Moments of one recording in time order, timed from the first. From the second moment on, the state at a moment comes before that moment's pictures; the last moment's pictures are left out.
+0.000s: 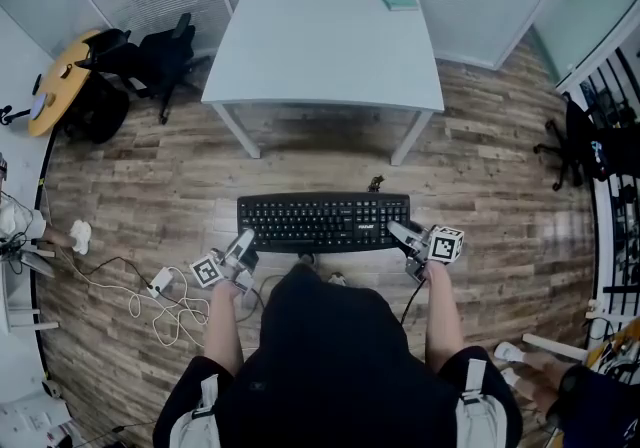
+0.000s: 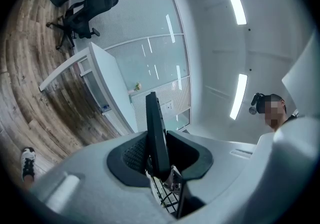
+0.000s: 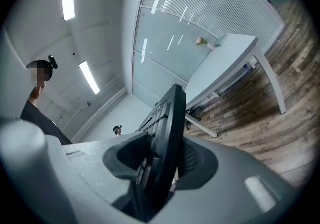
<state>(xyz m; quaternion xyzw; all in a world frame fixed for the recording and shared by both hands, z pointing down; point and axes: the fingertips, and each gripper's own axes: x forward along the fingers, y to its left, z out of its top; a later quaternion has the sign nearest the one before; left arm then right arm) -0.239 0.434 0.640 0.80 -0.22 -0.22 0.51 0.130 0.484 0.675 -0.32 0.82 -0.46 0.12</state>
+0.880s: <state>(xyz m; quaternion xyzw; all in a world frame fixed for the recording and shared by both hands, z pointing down) -0.259 0.209 0.652 0.79 -0.19 -0.21 0.54 0.108 0.286 0.675 -0.37 0.79 -0.47 0.13</state>
